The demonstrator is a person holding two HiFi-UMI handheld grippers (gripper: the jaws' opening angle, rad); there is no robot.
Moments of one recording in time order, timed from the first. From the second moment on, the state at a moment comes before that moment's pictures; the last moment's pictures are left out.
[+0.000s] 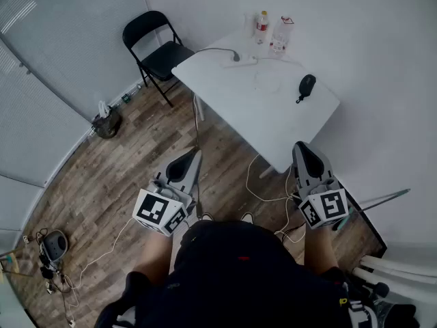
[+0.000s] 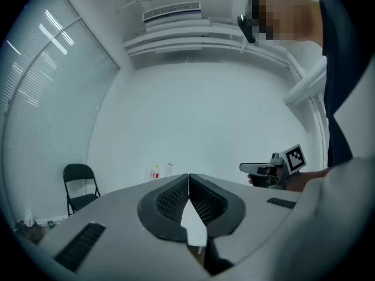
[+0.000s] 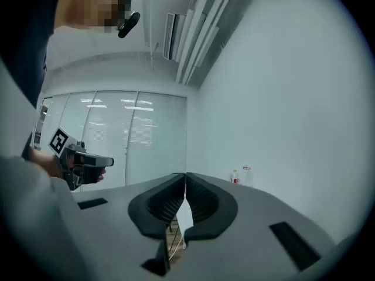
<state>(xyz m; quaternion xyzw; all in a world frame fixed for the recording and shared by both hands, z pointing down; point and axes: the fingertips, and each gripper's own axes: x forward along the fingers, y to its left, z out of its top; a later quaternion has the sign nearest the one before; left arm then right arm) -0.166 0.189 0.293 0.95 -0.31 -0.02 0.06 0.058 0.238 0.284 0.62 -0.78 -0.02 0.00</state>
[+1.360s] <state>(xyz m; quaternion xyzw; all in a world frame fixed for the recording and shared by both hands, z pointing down) -0.127 0.208 0.302 0.93 -0.36 0.00 0.04 0.098 0.235 0.300 0.56 -0.83 0.00 -0.02</state>
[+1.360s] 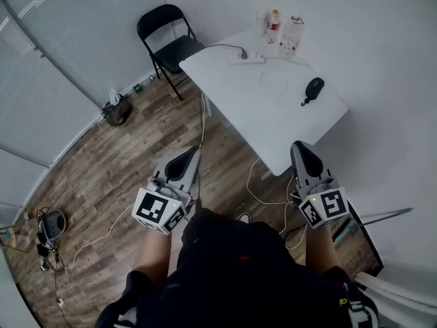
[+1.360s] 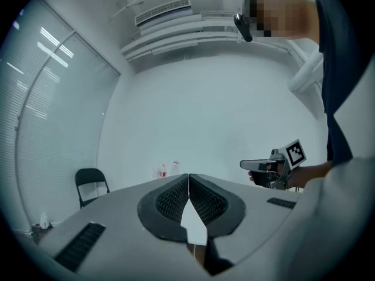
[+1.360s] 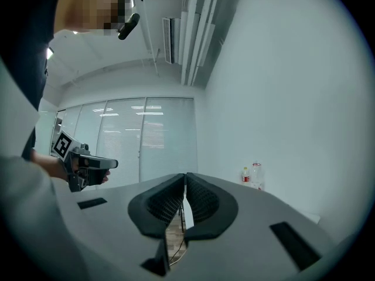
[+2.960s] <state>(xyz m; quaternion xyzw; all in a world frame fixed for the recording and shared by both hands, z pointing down) -0.145 -0.171 0.342 0.96 -0.28 0.03 0.08 0.059 -0.117 0.327 0.62 -0.78 0.03 0.03</state>
